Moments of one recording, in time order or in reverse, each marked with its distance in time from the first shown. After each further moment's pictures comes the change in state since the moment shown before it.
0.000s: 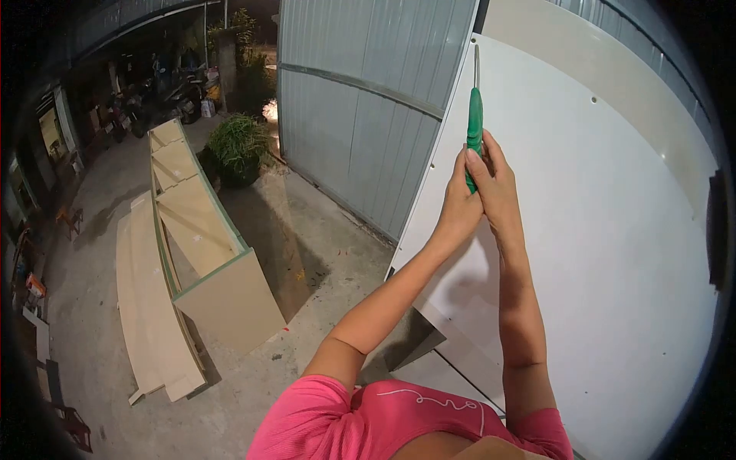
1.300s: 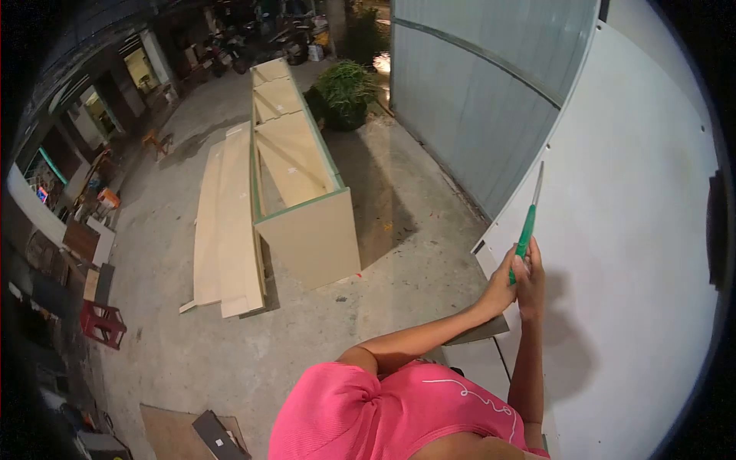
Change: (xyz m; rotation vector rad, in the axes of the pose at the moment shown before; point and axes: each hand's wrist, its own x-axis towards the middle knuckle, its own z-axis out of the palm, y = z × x) left_hand -0.178 -0.108 -0.050 0.154 0.111 -0.395; right_hand -0.156 0.121 0.030 0.135 -0.211 0.470
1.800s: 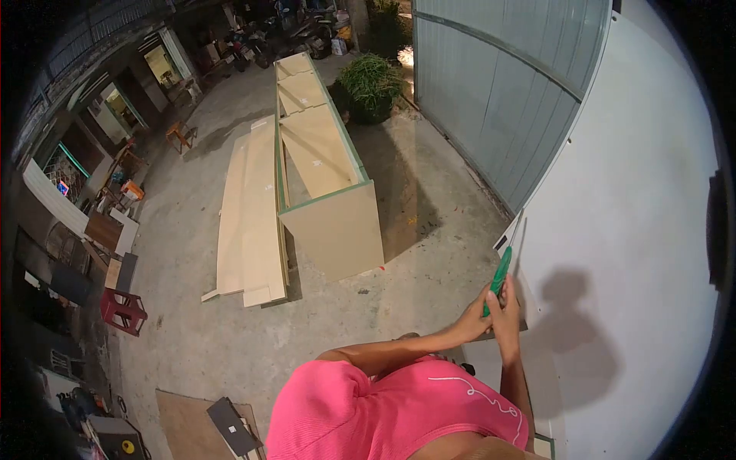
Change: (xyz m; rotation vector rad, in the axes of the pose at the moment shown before) left_hand -0.087 -0.018 -0.048 0.031 -0.040 -0.300; right_hand -0.064 0.059 0.046 -0.034 -0.090 0.029
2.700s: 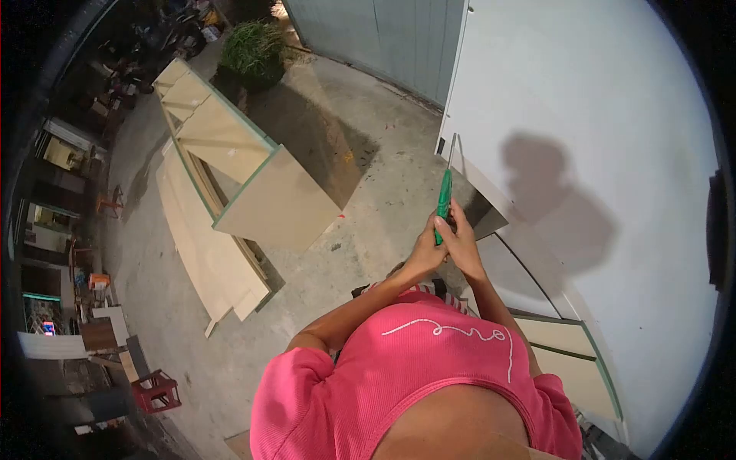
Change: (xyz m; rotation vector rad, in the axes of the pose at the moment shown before) left_hand 0.005 -0.041 -0.033 0.150 -0.098 -0.106; right_hand -0.011 0.060 0.034 0.035 0.137 0.159
